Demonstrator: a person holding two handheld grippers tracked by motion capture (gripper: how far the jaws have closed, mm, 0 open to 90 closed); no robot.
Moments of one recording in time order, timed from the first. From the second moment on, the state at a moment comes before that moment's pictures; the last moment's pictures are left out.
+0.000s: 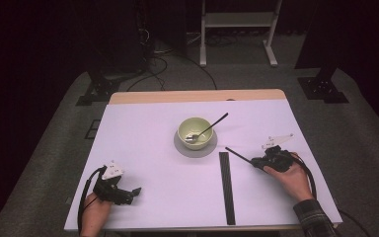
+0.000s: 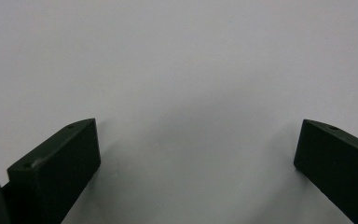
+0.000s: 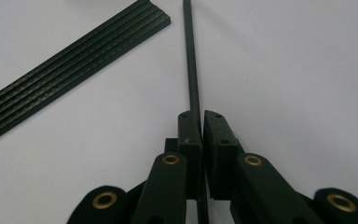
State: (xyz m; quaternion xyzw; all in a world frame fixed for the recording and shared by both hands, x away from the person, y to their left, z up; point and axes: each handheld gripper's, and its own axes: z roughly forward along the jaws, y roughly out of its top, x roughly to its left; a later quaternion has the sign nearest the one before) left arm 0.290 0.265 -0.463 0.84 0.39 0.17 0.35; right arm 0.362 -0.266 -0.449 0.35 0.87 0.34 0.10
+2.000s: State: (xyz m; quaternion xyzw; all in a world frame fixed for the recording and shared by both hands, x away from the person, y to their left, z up) left arm 0.290 0.265 -0.463 0.84 0.39 0.17 0.35; right arm 0.358 -0.236 -0.388 0.31 0.85 0.42 0.10
